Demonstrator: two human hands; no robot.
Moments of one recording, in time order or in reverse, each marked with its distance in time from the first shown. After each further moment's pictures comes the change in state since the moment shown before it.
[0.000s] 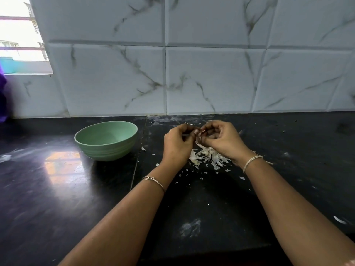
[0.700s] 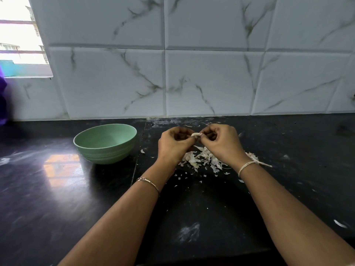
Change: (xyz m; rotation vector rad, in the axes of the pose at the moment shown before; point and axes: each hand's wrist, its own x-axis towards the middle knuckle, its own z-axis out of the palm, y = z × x) left_hand 0.000 0.002 -0.009 -0.317 -0.051 -0.209; right_hand -0.001 0.000 0.005 -0.346 0.167 -0.180
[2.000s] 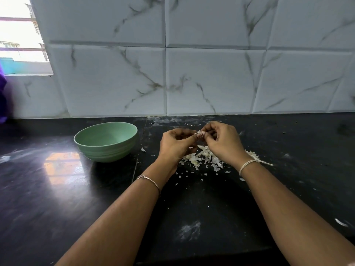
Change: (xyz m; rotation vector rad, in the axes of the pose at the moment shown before) left_hand -0.005 0.003 0.001 -0.146 -0.079 -0.105; right_hand 0.001 0.004 0.001 -0.071 -0.045 0.011
